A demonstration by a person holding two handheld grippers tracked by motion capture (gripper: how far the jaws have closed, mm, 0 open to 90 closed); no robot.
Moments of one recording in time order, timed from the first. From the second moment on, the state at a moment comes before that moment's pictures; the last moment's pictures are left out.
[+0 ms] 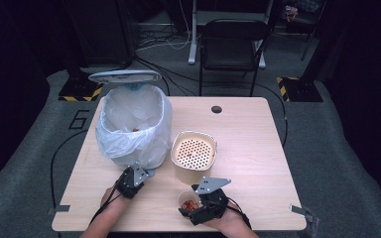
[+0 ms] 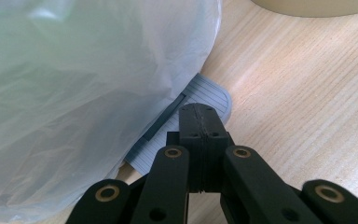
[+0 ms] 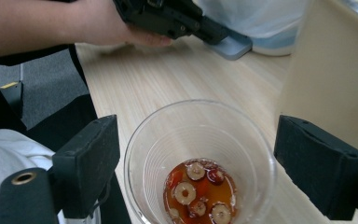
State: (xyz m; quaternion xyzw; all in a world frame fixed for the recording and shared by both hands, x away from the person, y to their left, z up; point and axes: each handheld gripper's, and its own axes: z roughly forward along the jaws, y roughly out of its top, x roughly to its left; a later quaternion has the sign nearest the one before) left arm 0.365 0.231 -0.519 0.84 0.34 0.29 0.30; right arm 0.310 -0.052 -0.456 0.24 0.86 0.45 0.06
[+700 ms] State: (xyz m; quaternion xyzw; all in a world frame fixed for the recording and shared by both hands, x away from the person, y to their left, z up) left arm 0.367 0.232 -0.516 0.85 0.32 0.30 0.29; right arm 0.310 -0.043 -0.475 0.23 0.88 0.41 0.06
